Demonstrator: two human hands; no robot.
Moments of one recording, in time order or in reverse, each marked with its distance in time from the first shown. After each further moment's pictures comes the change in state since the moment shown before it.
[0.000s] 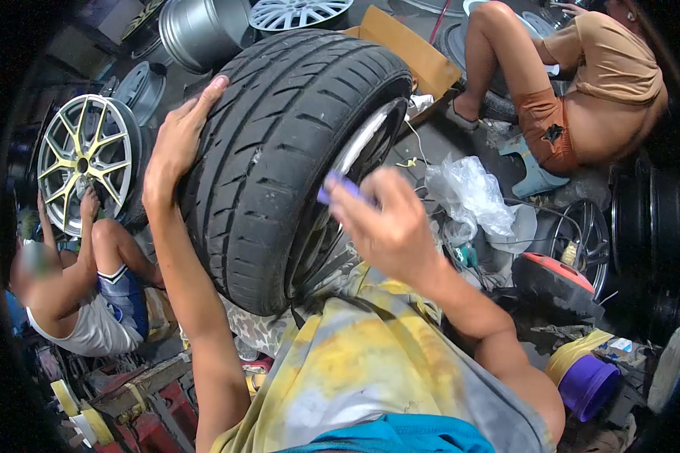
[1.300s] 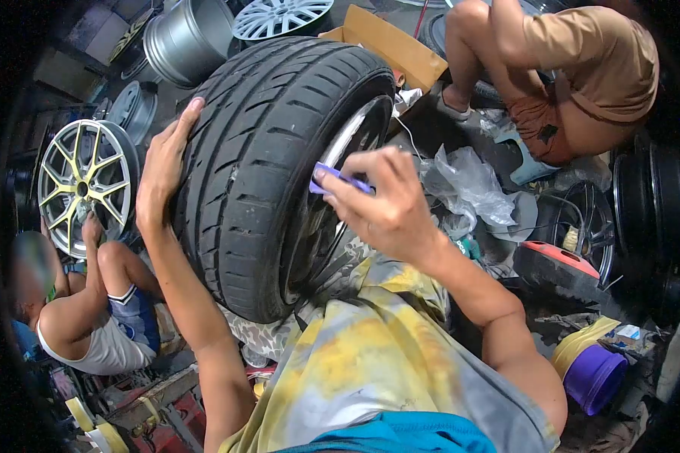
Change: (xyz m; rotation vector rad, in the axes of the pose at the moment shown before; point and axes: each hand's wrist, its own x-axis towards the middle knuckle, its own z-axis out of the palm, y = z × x) left_hand 0.005 -0.010 -0.003 -0.033 -0.046 -0.018; right_hand 0.009 0.024 -0.005 -0.080 0.037 -0.122
